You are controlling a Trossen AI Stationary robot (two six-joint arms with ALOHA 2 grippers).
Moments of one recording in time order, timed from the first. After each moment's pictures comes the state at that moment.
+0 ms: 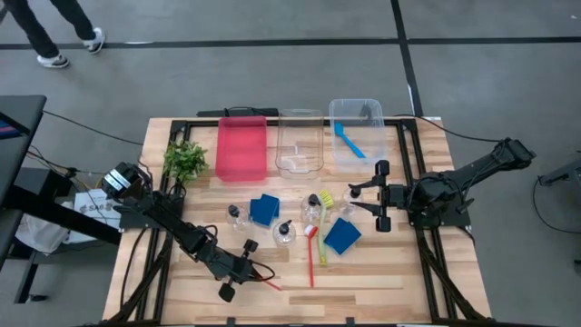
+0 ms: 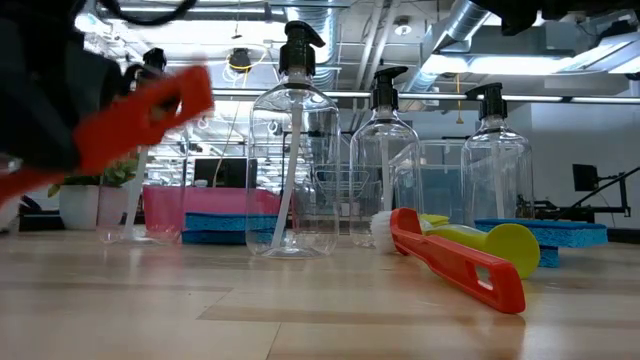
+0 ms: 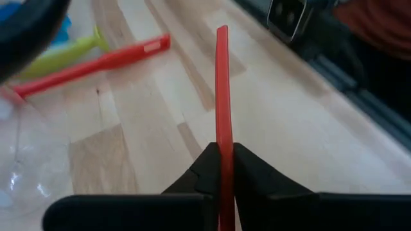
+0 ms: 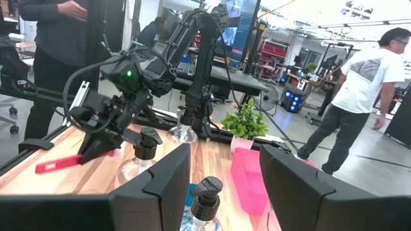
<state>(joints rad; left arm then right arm) -0.71 1.68 0.61 0.49 -0.23 -0.01 0.42 0.60 0.40 0.27 0.45 -0.29</state>
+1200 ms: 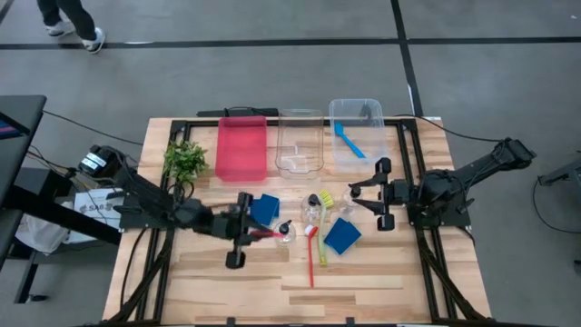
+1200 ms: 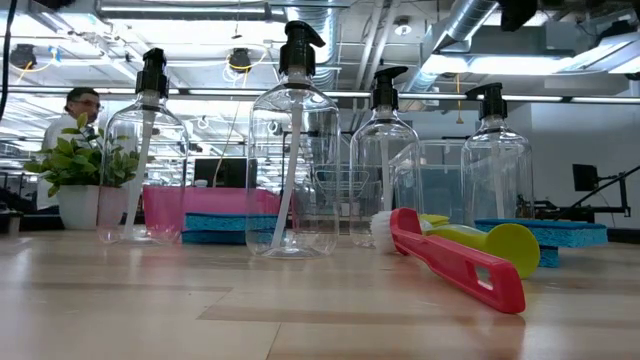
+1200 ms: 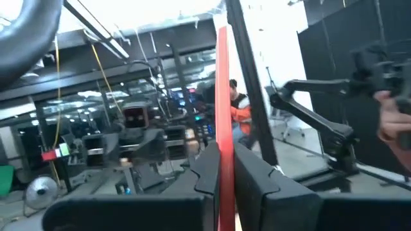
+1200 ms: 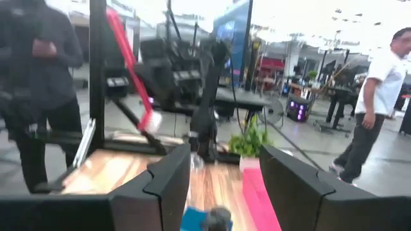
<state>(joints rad) -0.49 1.37 0.61 1.09 -0.25 0.36 0.43 0.61 0.40 0.38 0.44 -0.21</state>
